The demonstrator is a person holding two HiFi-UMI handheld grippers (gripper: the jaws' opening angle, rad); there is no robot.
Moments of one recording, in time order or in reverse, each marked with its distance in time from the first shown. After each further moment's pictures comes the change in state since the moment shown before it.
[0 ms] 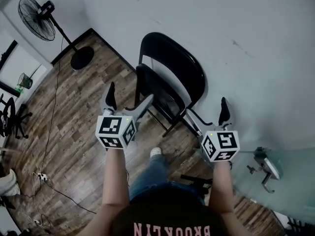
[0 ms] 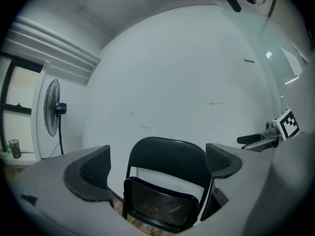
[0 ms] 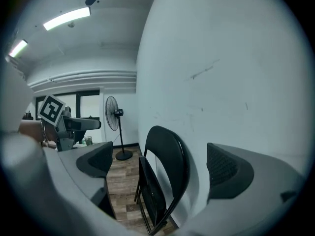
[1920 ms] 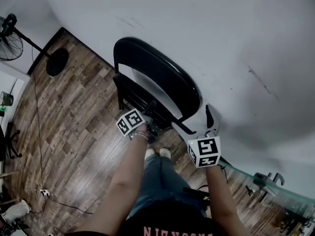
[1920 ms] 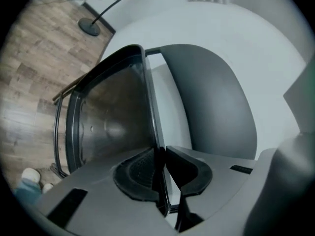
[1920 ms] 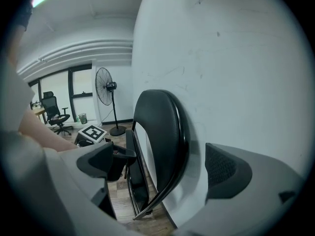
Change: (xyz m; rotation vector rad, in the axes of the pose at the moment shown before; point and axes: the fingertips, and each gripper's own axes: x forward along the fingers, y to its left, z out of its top) left arm 0.217 -0.042 -0.274 -1.200 0.397 -0.145; right arm 0.115 -0.044 -0.100 -0.062 0.293 -0.043
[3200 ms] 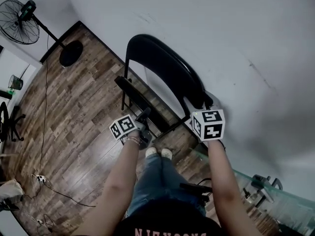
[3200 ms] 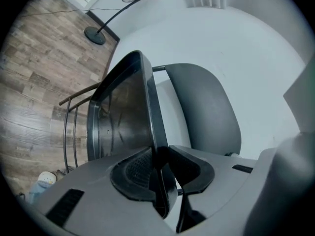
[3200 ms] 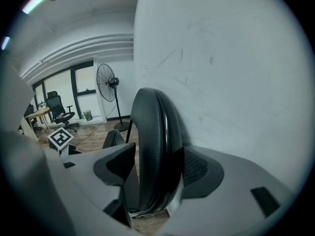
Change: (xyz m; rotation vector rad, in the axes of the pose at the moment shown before) left arm -0.083 0.029 -0.006 0.006 -0.033 0.049; right arm 0.043 -0.021 0.016 -0.008 0.076 0.074
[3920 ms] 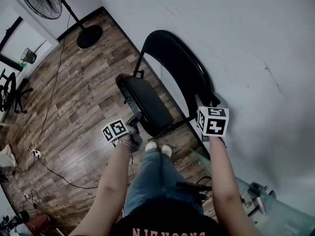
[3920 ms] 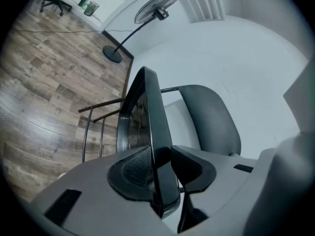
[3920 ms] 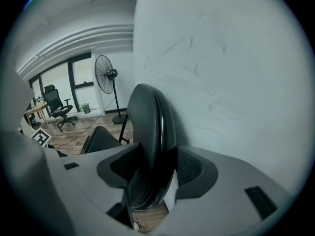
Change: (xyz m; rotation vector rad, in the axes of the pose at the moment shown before) left arm -0.100 0.064 -0.005 -0.014 -0.146 0.147; right arm 0.004 0.007 -0.017 -0.021 0.096 -0.028
